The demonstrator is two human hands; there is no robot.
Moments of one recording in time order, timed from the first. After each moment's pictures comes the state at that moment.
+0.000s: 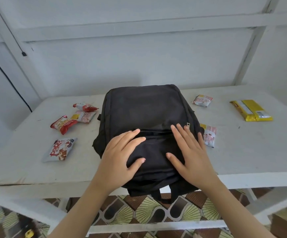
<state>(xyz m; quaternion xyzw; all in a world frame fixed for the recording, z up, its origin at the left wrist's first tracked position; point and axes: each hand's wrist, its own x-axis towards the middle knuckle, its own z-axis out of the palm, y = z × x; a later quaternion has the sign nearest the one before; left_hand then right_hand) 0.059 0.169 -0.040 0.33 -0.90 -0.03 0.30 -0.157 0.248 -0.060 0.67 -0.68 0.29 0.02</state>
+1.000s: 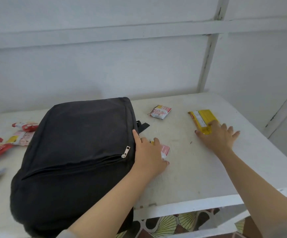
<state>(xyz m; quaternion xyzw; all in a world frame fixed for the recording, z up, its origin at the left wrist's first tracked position) -0.231 0.167 -0.040 0.42 -0.90 0.10 -0.07 -0.465 0.208 -0.069 0.32 -0.94 0.11 0.00</state>
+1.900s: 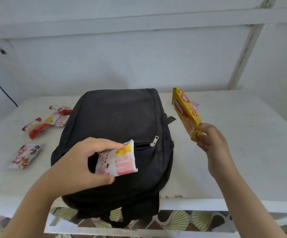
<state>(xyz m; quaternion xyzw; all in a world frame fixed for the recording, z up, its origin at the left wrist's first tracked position) -0.006 0.181 0.037 0.39 -0.87 -0.25 0.17 -0.302 0.230 -0.012 0.28 -0.59 0.66 -0.37</state>
